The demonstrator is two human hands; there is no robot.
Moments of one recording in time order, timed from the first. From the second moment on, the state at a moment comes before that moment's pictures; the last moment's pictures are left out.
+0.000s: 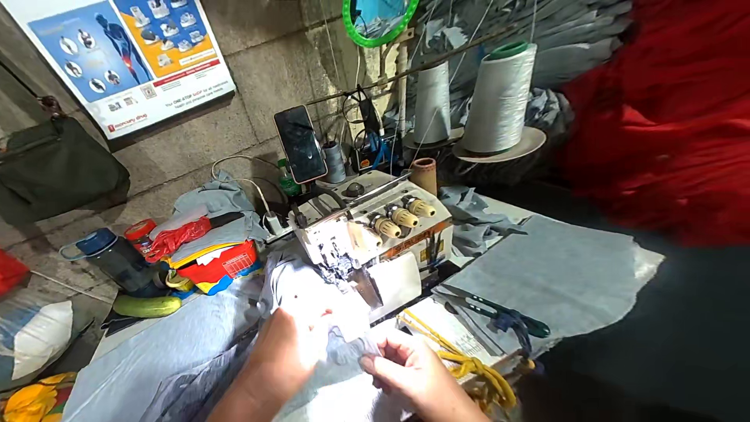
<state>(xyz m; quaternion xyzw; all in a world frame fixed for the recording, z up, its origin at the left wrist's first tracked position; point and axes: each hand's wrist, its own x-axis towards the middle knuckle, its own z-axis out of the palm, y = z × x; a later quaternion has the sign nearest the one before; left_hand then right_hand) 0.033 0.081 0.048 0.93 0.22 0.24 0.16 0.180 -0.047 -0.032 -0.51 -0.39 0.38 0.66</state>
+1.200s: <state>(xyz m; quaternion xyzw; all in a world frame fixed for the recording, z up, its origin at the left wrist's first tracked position) 0.065 0.102 0.009 0.92 0.21 0.32 0.06 0.191 -0.053 -0.048 -0.61 -0.44 0.26 0.61</state>
